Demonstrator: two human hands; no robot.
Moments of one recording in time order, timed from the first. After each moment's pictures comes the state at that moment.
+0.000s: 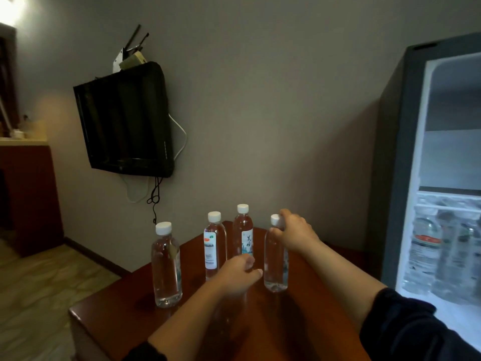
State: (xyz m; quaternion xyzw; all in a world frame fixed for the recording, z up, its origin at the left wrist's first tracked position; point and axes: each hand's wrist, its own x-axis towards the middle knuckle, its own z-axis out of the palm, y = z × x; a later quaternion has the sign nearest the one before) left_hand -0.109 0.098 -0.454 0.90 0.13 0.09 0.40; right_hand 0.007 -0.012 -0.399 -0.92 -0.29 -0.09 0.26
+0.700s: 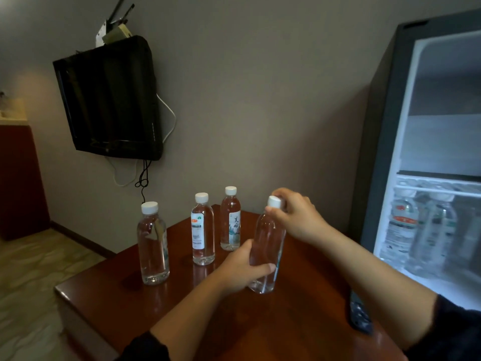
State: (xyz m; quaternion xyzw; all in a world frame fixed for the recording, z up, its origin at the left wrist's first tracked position) left_hand -0.116 0.058 -0.467 0.85 0.05 0.08 0.51; right_hand -0.026 -0.060 -0.387 -0.86 -0.37 -0.15 0.33
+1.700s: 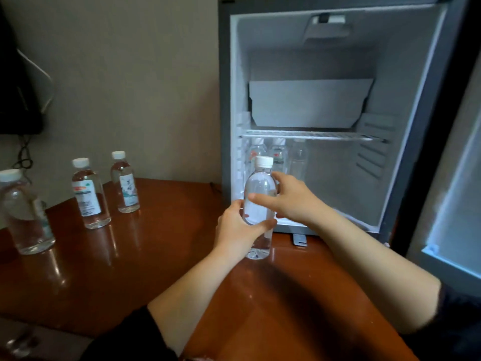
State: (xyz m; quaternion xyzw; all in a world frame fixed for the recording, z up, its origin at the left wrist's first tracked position) left_hand -0.123 -0.190 -0.473 0.81 0.04 0.22 0.54; right_hand -0.095 -0.307 -0.406 -0.89 -0.23 -0.07 0.39
